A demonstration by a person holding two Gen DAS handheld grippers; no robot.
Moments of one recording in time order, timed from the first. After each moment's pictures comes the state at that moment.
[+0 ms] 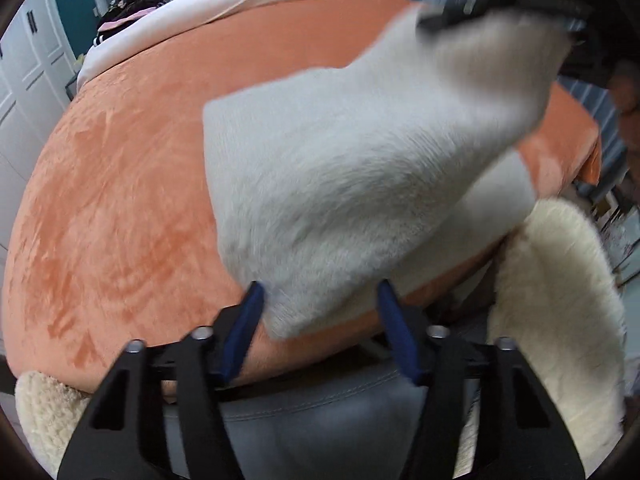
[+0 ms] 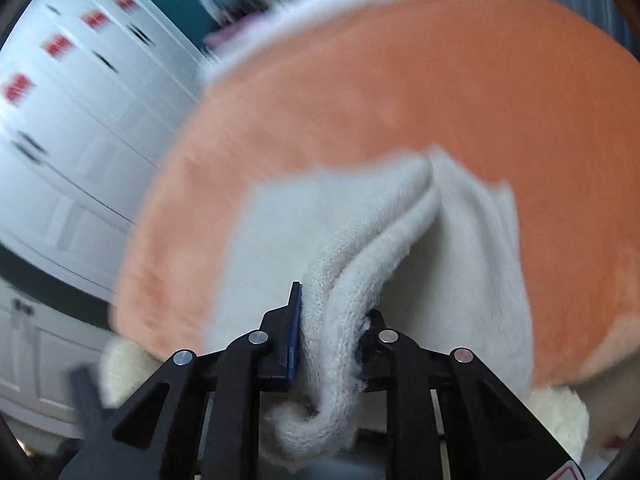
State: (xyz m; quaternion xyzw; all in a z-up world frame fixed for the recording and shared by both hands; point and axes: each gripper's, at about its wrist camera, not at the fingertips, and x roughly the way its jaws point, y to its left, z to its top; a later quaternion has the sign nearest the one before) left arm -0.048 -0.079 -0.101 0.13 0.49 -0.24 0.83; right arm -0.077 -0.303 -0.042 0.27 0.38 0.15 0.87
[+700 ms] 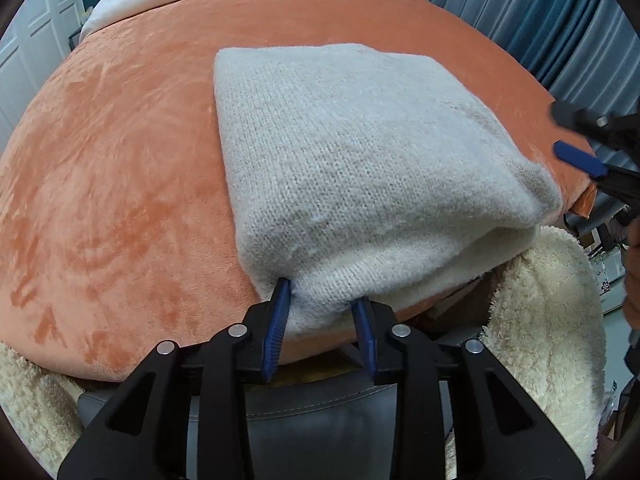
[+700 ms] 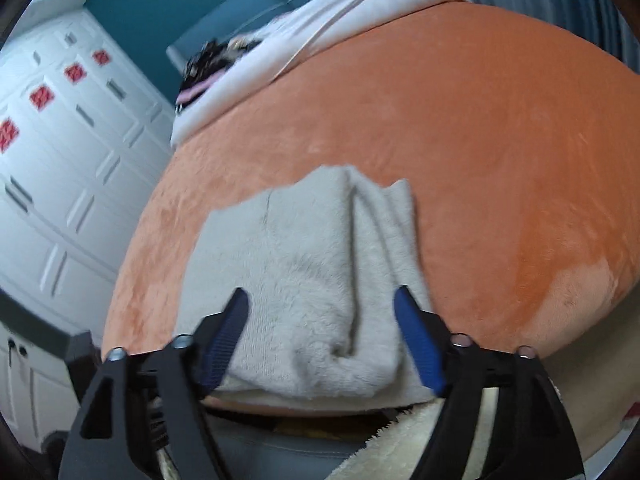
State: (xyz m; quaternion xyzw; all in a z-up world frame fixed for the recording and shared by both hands) left arm -0.037 -0.073 -0.127 0.07 0.53 -0.23 0.81; right arm -0.129 -0.336 -0.116 0.24 0.45 0.03 0.86
